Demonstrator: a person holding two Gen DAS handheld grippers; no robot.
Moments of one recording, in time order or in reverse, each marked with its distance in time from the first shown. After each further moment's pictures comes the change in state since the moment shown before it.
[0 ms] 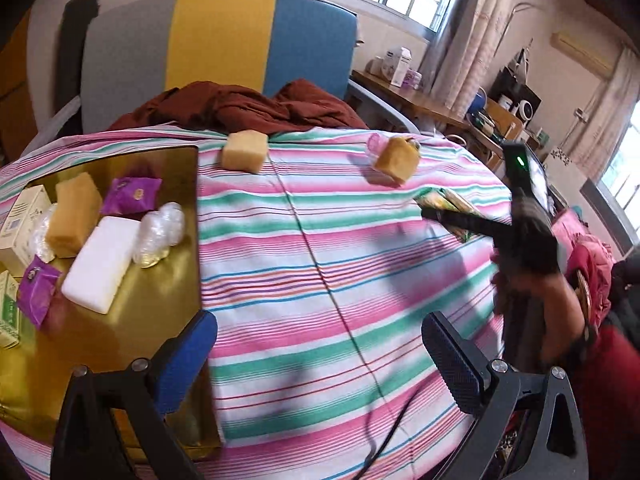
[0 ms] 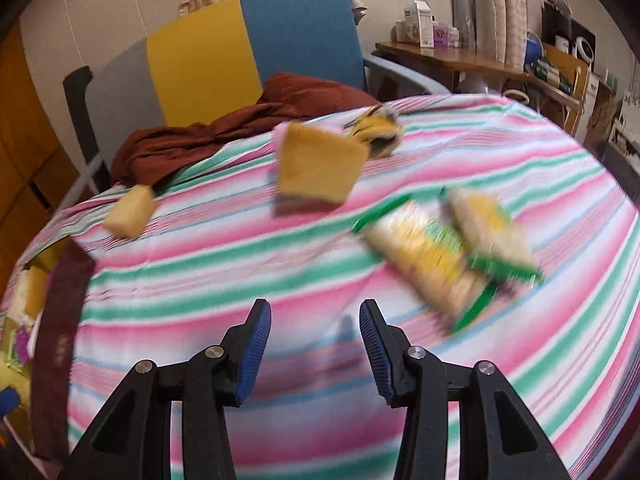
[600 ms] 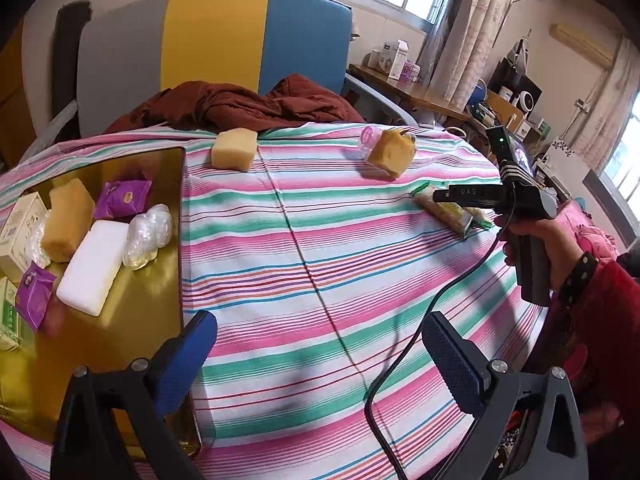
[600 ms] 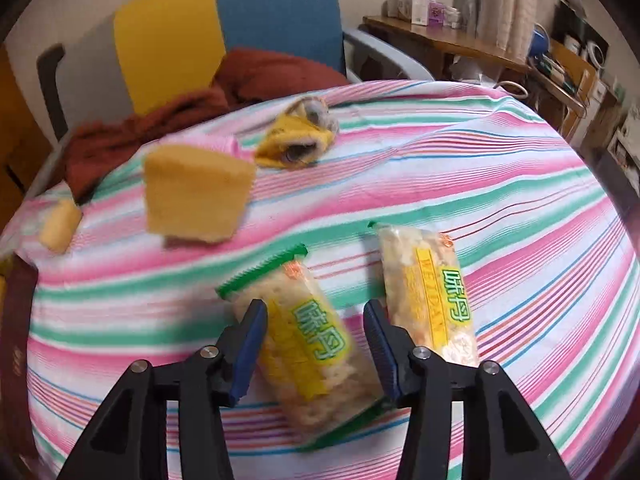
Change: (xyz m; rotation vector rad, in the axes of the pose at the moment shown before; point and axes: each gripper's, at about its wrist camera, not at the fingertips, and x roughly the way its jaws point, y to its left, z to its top) left arm 0.004 -0.014 0.002 0.024 0.011 0.013; right arm 0.042 -0.068 0.046 -0.065 0.144 -0.019
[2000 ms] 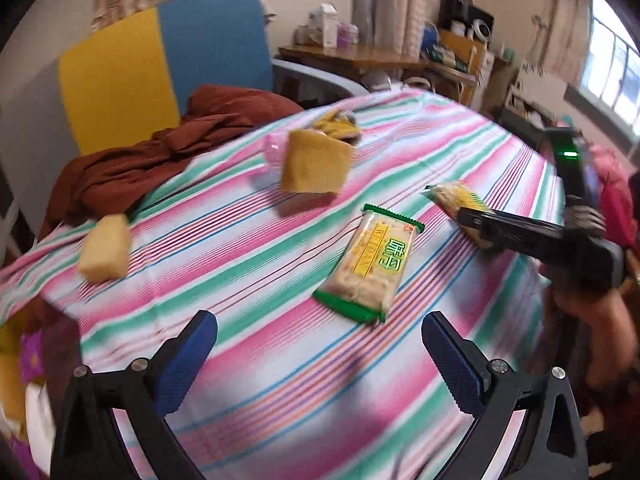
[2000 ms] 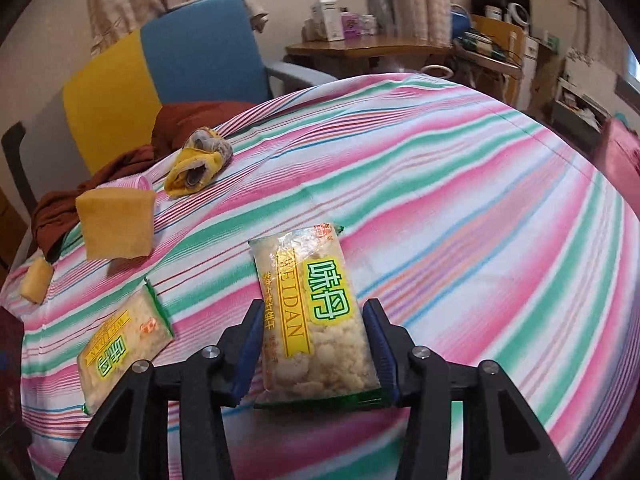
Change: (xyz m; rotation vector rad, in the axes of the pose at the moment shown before) left arm 0.136 -0.108 0.082 0.321 0.081 0.013; right arm -0.021 -0.065 -0.058 0.270 -0.169 -0.091
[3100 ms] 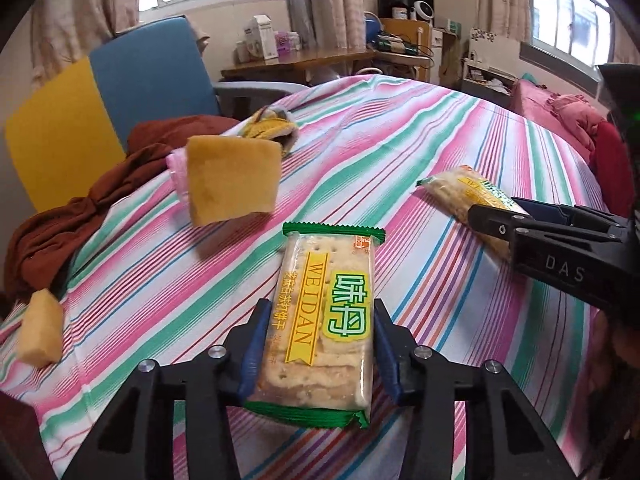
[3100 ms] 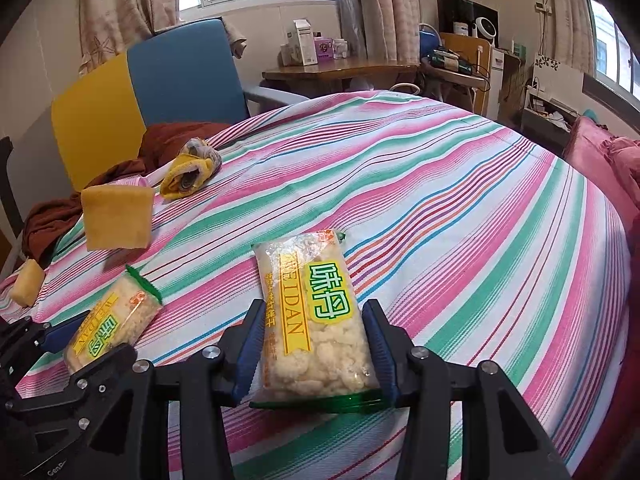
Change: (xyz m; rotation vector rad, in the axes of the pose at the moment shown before) left arm 0.063 -0.032 0.006 0.190 -0.084 -0.028; right arm -0.019 0.006 -0.028 0.035 -0.103 -0.086
